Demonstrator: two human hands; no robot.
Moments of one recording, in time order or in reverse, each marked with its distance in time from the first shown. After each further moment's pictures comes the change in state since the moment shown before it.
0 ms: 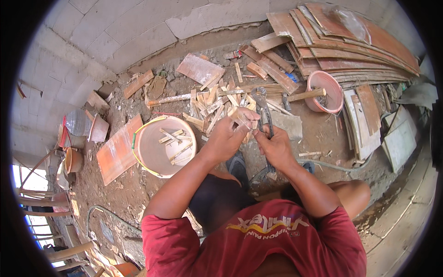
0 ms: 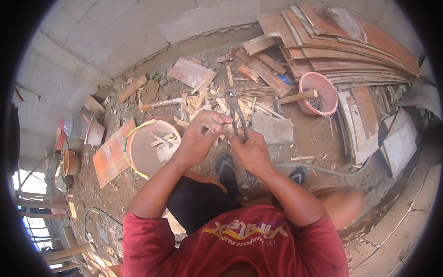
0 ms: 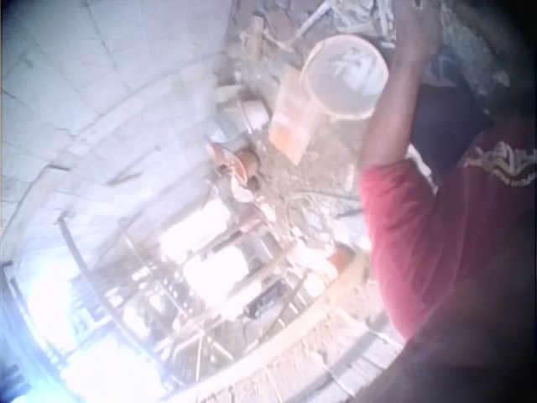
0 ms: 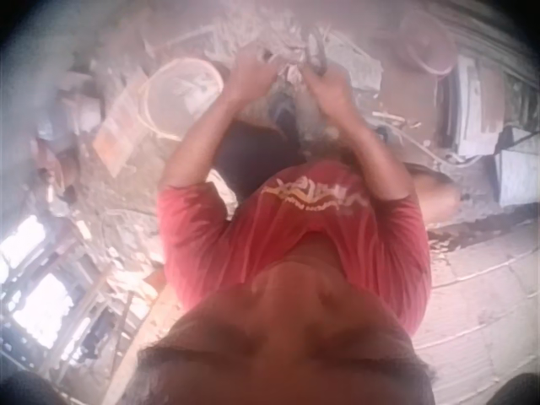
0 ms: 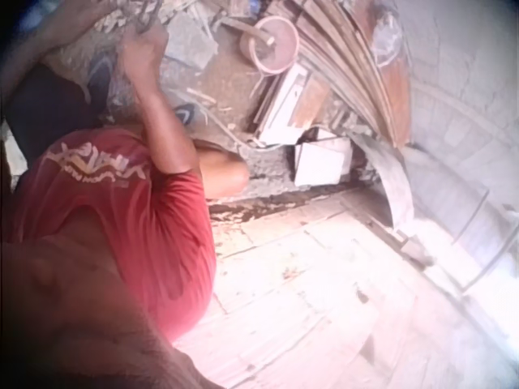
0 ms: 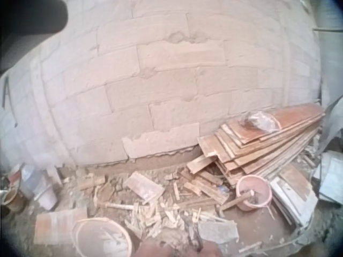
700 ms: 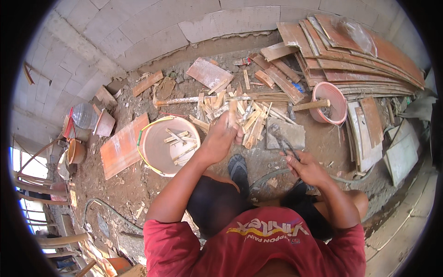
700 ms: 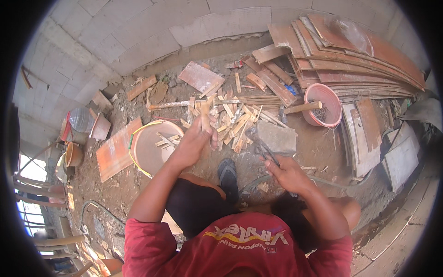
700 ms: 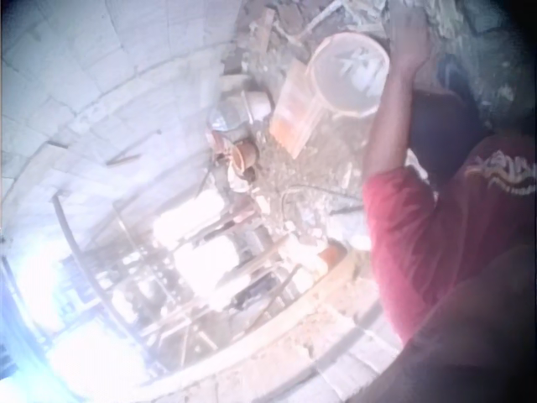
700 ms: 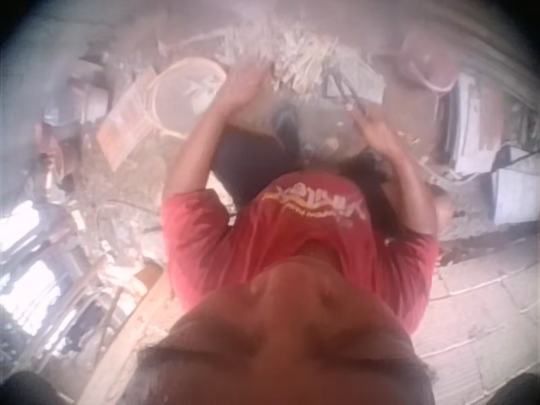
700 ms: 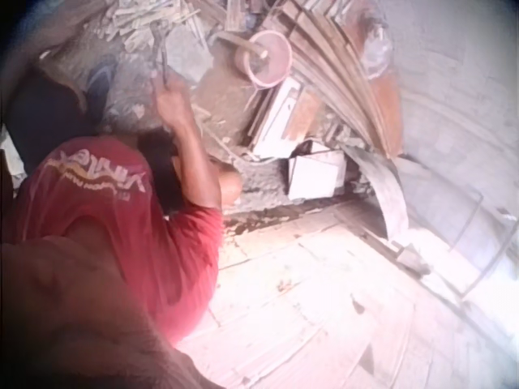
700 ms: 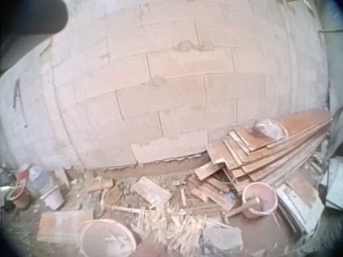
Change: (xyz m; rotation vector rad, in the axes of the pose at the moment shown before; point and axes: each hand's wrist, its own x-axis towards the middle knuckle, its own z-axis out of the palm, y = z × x) left_hand -0.016 0.004 -0.016 -0.068 0.124 -0.203; right_hand -0.038 -0.005 -0.097 -0.278 -0.437 0.265
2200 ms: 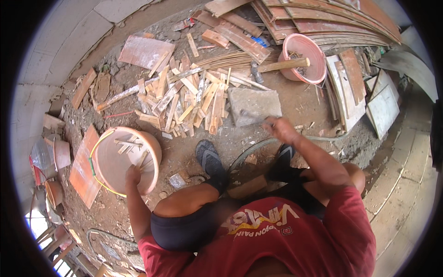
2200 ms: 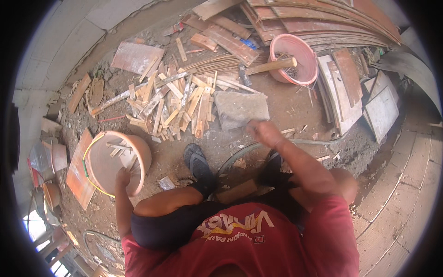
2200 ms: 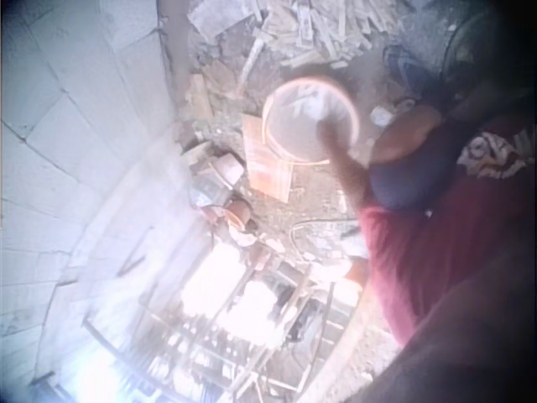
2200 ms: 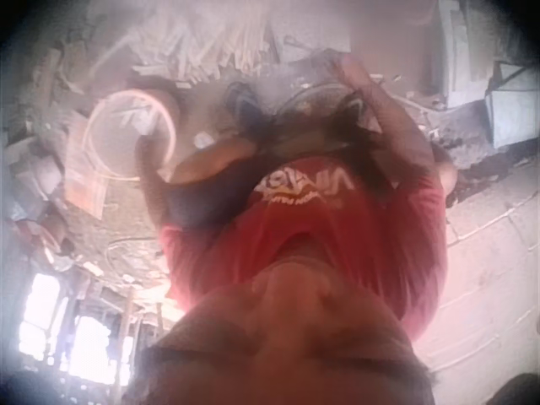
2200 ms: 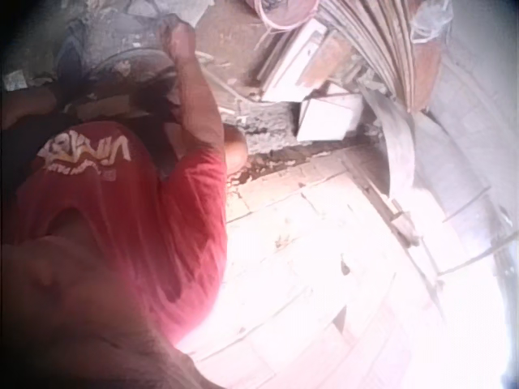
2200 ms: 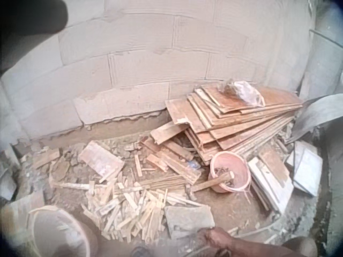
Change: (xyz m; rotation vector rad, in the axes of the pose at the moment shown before) left_hand -0.161 -0.362 -0.230 1.103 -0.073 -0.981; right_hand 0.149 0.188 -0.044 -0.571 0.262 -0.052
